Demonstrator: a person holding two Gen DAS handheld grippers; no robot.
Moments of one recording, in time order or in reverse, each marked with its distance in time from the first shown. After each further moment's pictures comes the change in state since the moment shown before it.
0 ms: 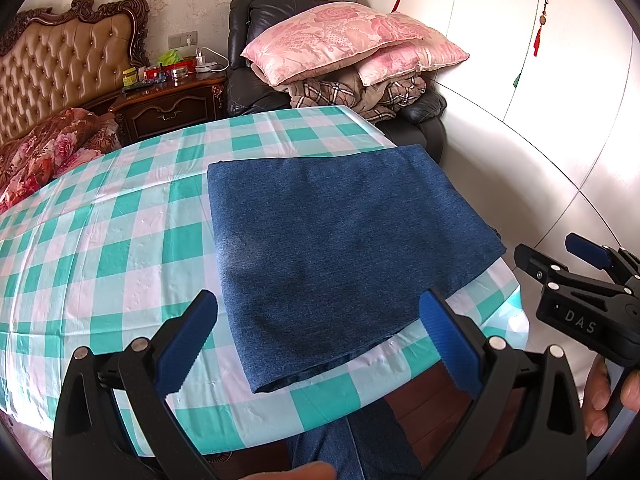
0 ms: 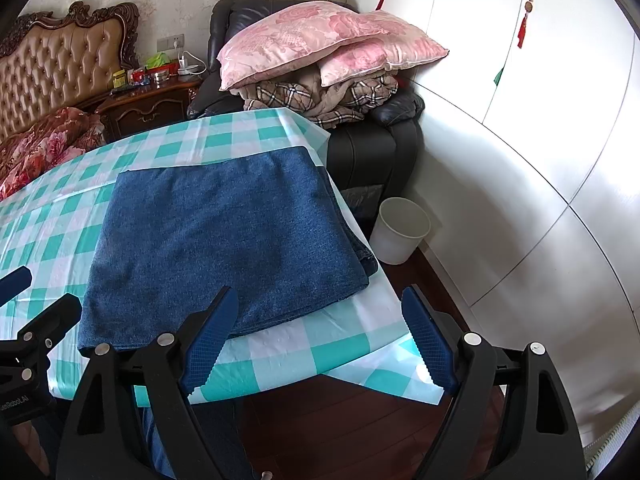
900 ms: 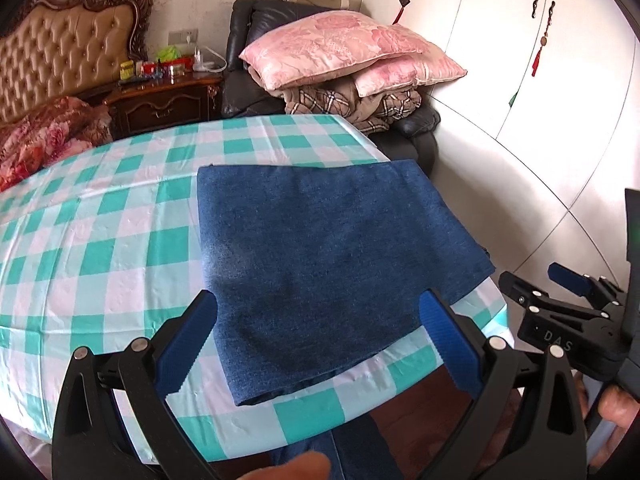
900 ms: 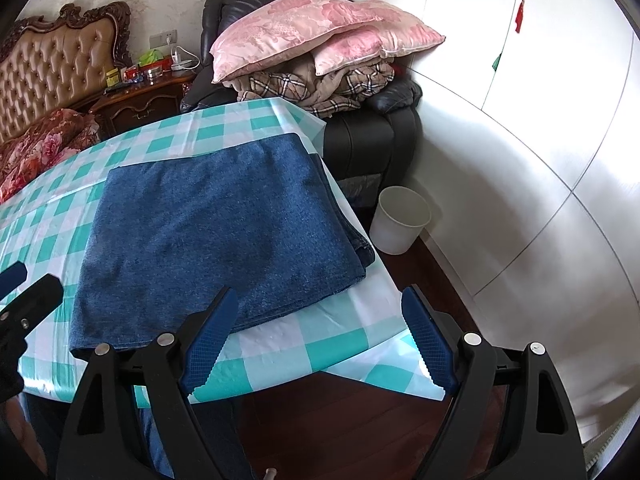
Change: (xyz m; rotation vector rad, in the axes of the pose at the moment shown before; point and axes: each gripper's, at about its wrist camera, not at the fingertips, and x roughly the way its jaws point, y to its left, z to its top) left arm 0.002 0.014 0.000 -0.060 -0.023 -0.074; right arm 0.018 -0.008 -0.004 0.034 0.035 0.008
